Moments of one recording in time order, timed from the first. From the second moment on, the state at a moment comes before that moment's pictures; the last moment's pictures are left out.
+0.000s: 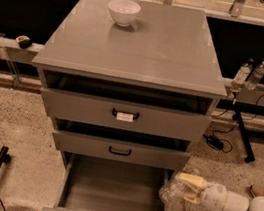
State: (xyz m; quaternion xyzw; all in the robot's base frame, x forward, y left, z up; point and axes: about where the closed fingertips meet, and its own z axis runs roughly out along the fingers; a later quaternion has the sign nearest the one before) arm 0.505 -0.230 0.504 -0.73 0.25 -0.04 0.64
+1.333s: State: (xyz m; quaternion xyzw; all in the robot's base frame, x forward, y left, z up) arm 0.549 -0.336 0.757 -0.72 0.27 -0.19 0.61
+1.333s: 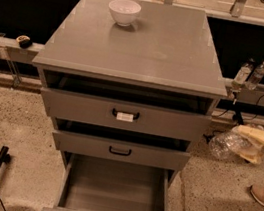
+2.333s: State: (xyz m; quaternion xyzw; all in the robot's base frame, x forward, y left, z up) arm 0.580 -0.322 0.917 -0.74 0.11 -0.32 0.58
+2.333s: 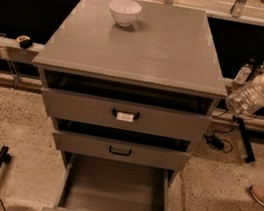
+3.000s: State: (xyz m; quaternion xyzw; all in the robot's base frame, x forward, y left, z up) arm 0.639 -0.229 0.949 -0.83 0.04 -0.28 0.49
